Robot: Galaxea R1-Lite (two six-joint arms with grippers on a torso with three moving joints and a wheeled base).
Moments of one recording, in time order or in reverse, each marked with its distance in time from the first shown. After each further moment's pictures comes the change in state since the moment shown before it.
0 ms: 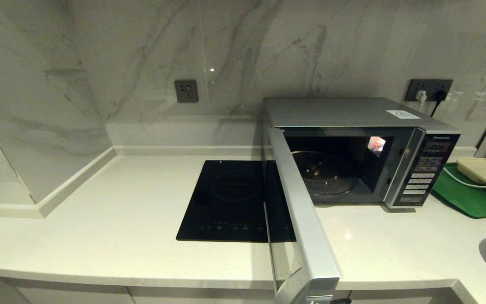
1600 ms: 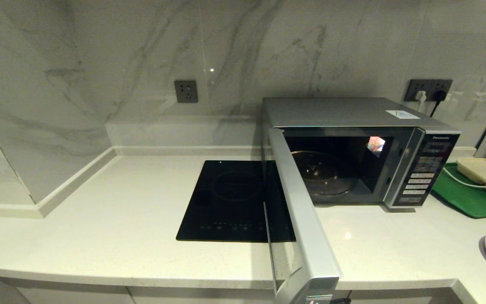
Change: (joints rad) left arm 0.000 0.000 0.000 0.000 0.000 0.000; right arm 0.028 -0.295 -0.032 0.312 0.101 -0.088
